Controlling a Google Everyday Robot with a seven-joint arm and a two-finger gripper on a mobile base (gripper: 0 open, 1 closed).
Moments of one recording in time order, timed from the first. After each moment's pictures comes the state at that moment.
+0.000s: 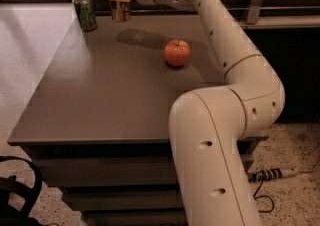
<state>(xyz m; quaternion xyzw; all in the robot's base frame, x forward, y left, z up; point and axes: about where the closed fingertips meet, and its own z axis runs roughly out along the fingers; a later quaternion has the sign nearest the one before) 0.866 0.116 0.970 -0.40 0.65 0.36 0.55</state>
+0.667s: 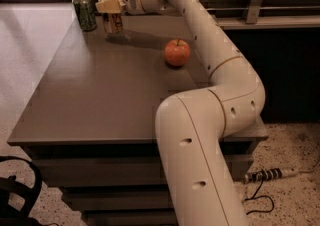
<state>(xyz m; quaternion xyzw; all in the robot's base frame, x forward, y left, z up) 0.869 0.153 0.926 -0.41 0.67 0.37 0.50</state>
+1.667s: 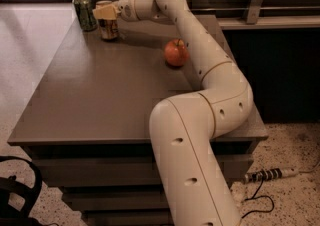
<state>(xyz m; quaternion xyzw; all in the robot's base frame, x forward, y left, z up) 0.886 0.171 0.890 -0.38 0.68 0.38 0.49</state>
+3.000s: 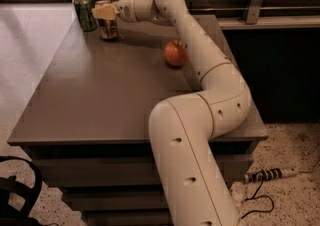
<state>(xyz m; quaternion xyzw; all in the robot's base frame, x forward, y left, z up) 0.889 0.174 0.889 -0.37 0.68 0.39 0.49</state>
